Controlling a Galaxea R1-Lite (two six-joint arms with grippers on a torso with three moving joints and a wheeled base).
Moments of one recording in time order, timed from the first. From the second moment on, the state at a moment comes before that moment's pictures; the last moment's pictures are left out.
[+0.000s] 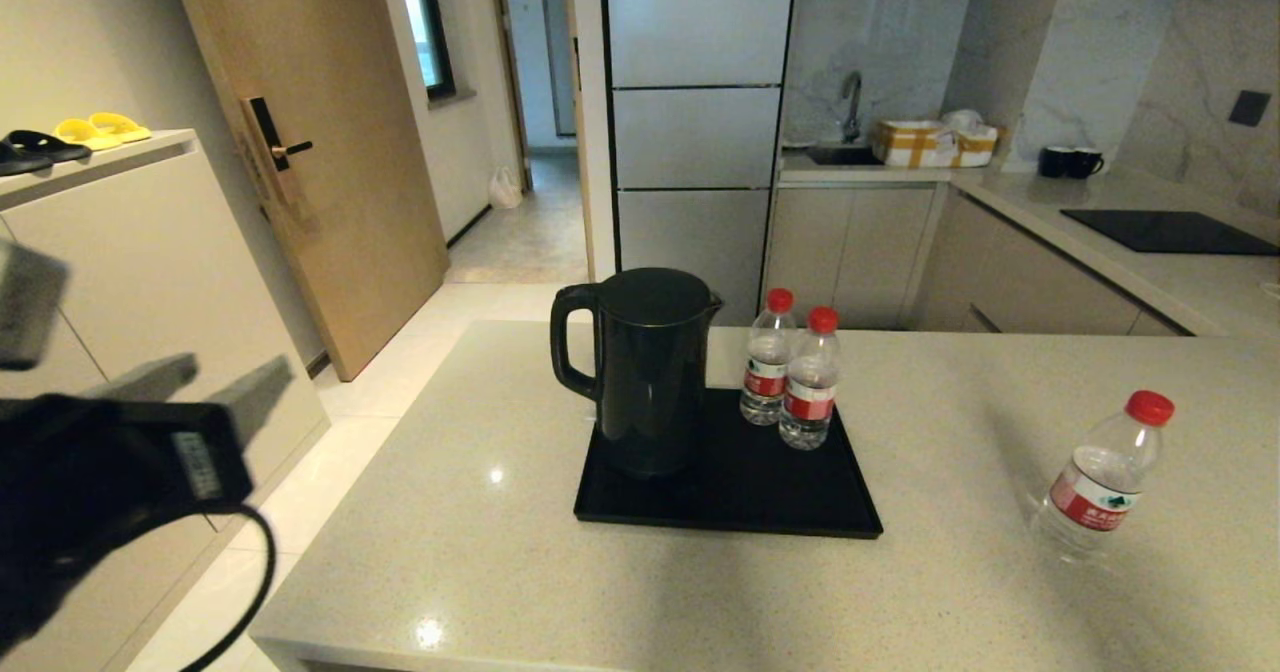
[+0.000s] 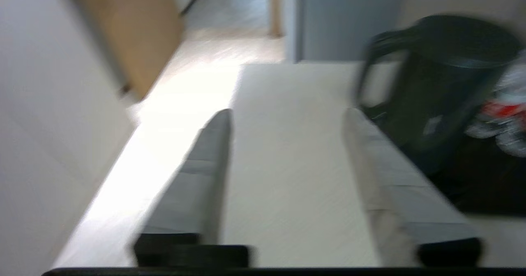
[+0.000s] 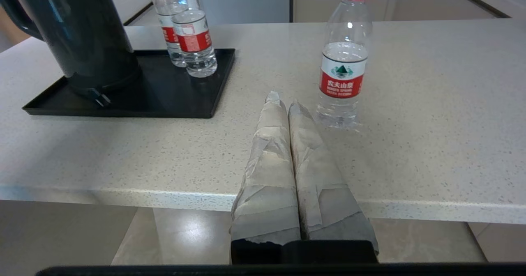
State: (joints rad) left arm -0.57 1.02 -0.55 -0.38 0.64 0.00; right arm 0.00 0.00 0.00 0.00 0.01 0.00
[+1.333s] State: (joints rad) left arm 0.01 0.03 -0.69 1.03 0.13 0.01; right arm 0.00 0.00 0.00 0.00 0.01 0.00
